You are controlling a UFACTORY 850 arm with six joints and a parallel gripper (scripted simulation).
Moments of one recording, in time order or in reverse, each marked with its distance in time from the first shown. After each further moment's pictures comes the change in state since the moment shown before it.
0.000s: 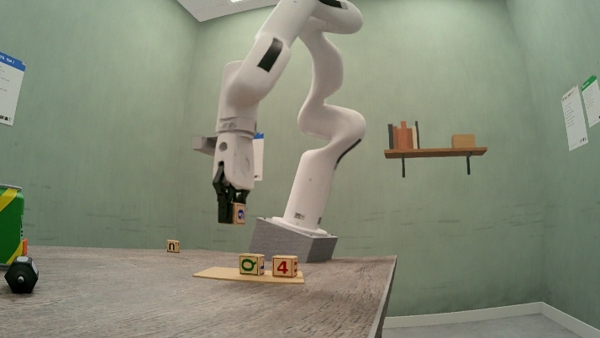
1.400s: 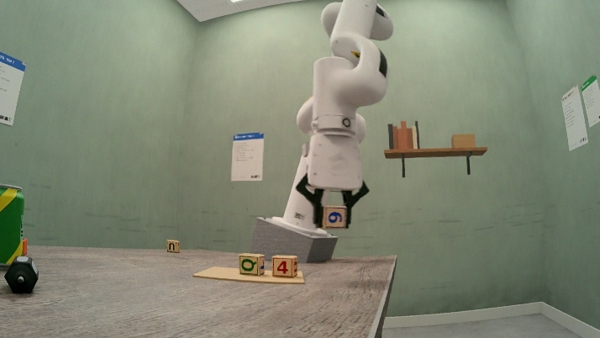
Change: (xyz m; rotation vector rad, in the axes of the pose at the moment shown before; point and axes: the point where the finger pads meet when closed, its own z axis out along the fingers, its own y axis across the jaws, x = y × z) arm -0.193 0.031 0.001 0.012 -0.001 1.068
